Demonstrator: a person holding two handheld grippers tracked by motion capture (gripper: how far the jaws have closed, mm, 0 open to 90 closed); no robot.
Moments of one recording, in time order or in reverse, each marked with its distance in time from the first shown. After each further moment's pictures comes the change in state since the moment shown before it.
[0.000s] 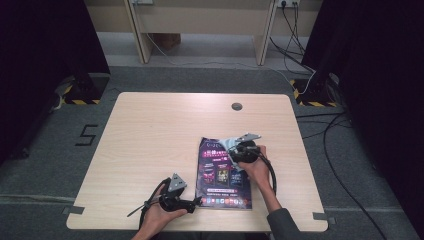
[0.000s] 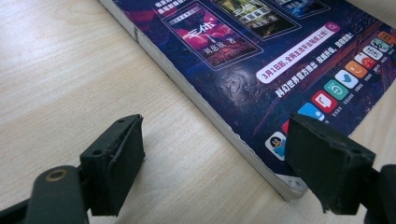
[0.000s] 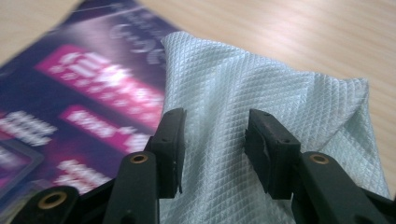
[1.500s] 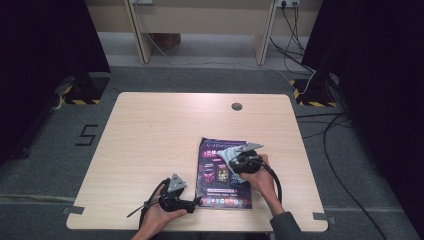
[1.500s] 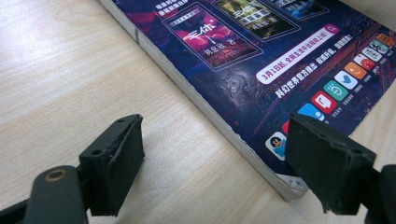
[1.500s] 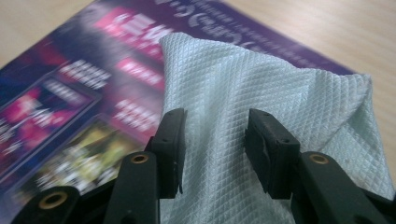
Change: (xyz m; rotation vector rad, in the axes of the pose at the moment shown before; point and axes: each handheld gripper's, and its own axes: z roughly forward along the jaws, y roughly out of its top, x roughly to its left) left arm 0.001 -0.001 0.000 -0.012 -0.003 -0.001; right arm 0.025 -0.021 -0.026 0.036 0.083 -0.058
